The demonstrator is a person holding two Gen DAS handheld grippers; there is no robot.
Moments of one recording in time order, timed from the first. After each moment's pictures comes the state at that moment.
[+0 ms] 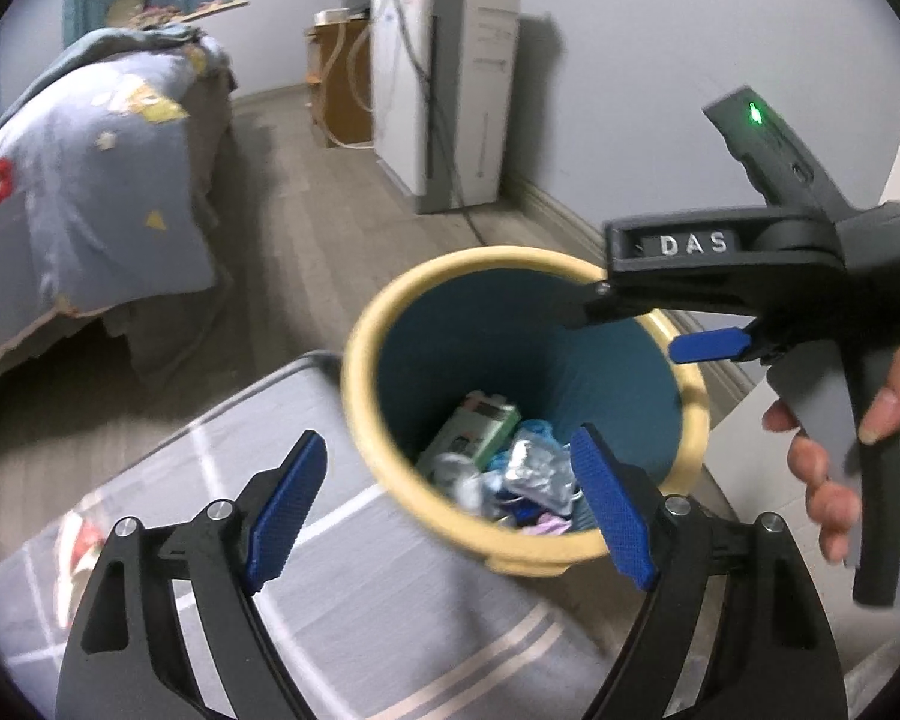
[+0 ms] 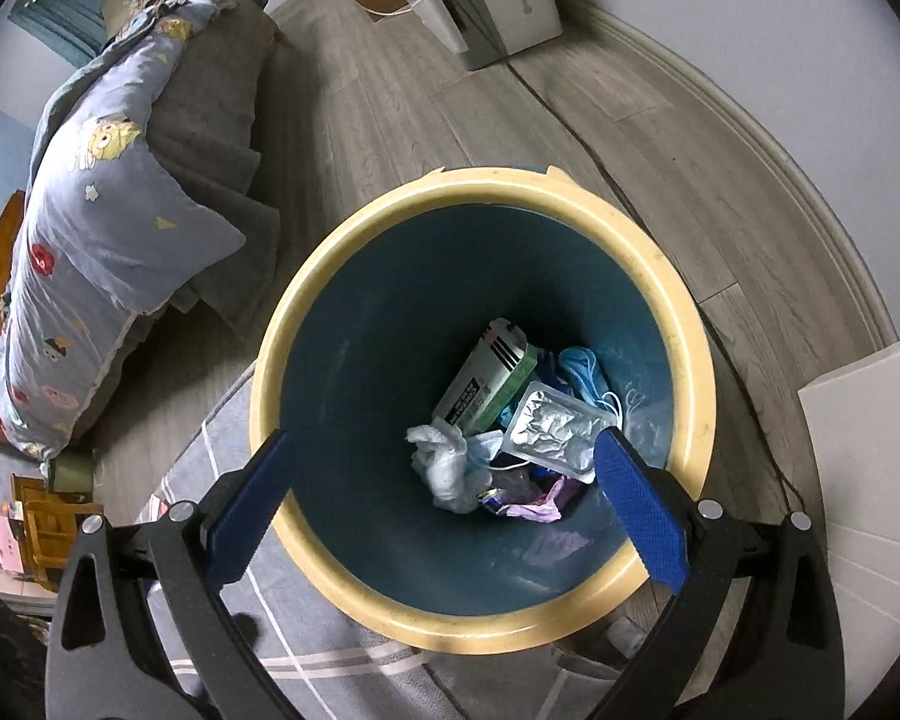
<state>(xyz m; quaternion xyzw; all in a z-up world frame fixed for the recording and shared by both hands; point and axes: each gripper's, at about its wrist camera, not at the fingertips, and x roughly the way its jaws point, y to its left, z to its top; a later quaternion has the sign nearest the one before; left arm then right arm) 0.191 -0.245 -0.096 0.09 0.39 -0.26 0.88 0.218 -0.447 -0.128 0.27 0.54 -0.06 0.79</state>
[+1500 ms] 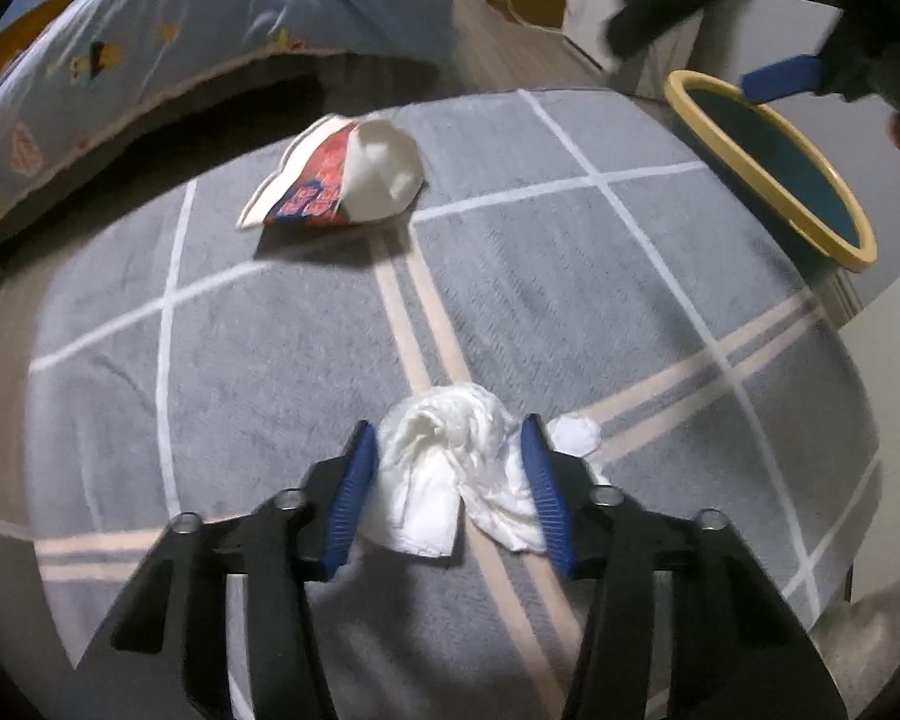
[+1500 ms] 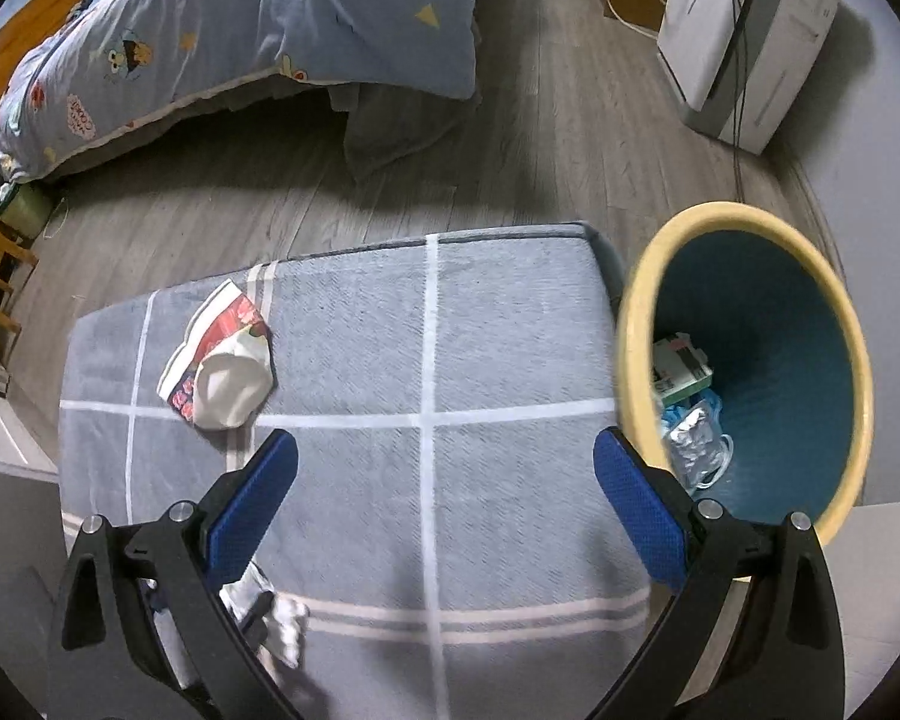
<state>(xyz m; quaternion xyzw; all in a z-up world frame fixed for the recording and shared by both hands) 0.114 -0.043 -0.187 0.06 0.51 -0.11 0.85 0.232 -0.182 -0.120 0.02 0.58 0.05 0.81</state>
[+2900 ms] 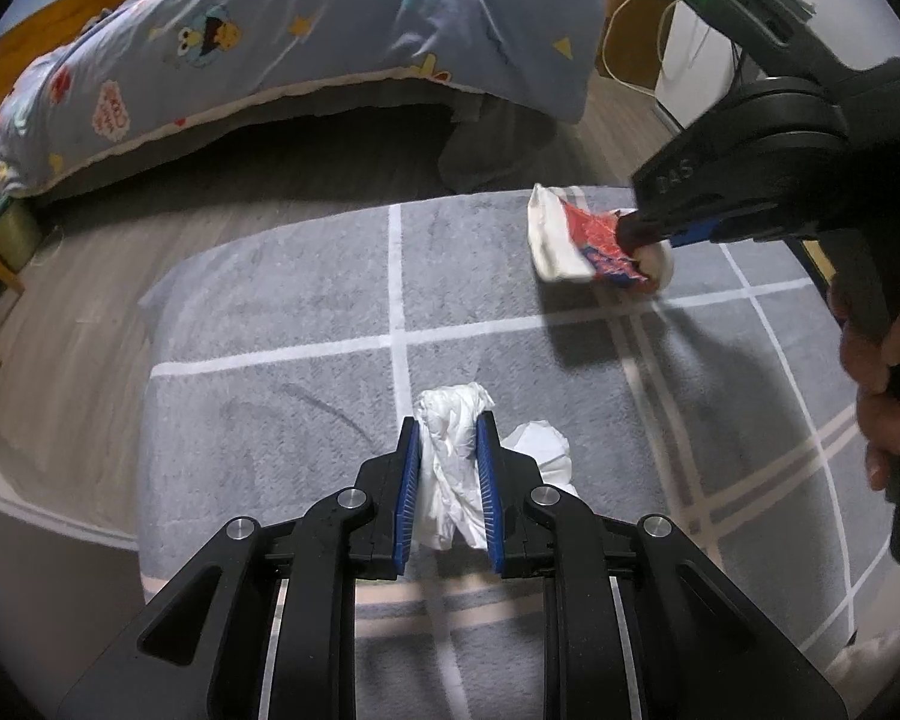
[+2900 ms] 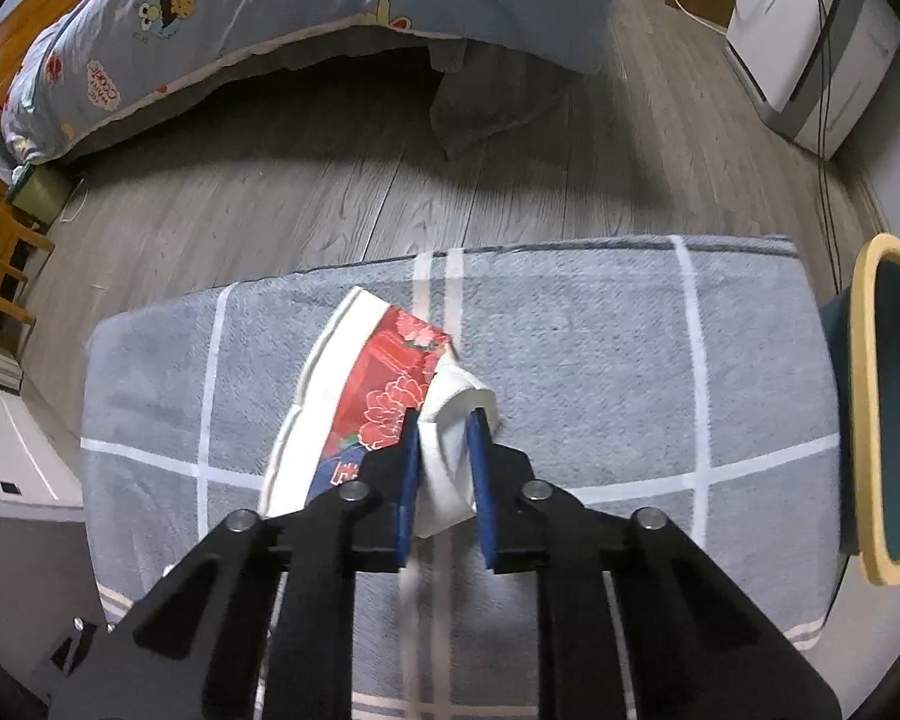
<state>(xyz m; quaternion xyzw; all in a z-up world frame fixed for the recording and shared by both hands) 0.122 0.056 -0.162 0.01 0.48 -0.02 0.88 0.256 -0.068 -0.161 0.02 0.59 0.08 0.81</state>
